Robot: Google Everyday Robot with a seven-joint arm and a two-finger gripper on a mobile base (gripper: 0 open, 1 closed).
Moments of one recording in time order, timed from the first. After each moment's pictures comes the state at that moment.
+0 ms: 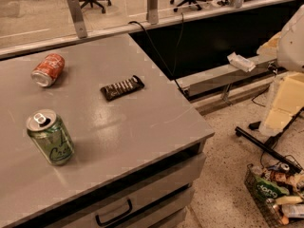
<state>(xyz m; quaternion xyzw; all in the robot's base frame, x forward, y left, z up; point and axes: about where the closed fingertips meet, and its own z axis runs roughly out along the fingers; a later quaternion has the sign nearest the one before) 0.438 -0.217 0.976 -0.60 0.78 -0.03 0.16</state>
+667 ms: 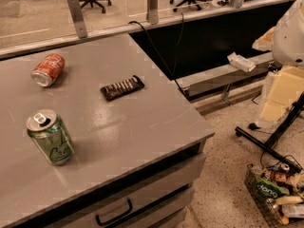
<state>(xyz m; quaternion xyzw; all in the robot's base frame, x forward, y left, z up) 0.454 -0.215 0.978 -0.61 0.77 -0.04 0.17</state>
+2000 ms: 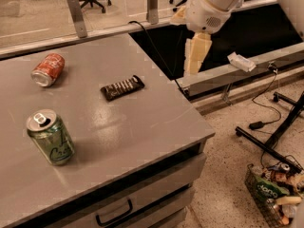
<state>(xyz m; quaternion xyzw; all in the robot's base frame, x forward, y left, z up) 0.620 -0.091 0.960 -0.75 0.62 0.01 0.23</state>
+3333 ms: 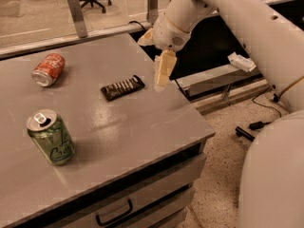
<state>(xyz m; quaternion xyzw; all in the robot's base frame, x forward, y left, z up) 0.640 -0.002 0.899 -0.78 0.56 0.12 0.24</state>
